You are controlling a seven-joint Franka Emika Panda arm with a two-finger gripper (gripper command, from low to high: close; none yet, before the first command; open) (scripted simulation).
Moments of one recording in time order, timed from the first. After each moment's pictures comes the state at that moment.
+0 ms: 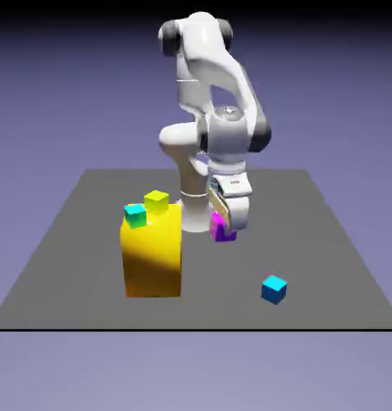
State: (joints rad) arm 0.30 -0.23 -0.22 -2.42 -0.08 2.20 -1.00
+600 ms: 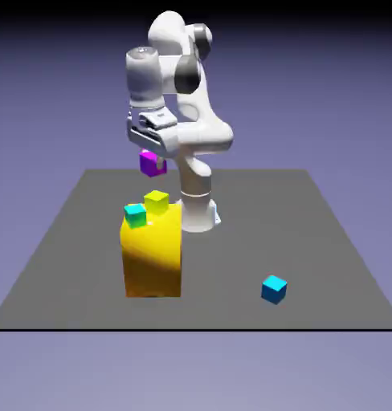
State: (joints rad) arm 0.12 -0.71 -0.44 -2.67 -0.26 1.95 -1.55
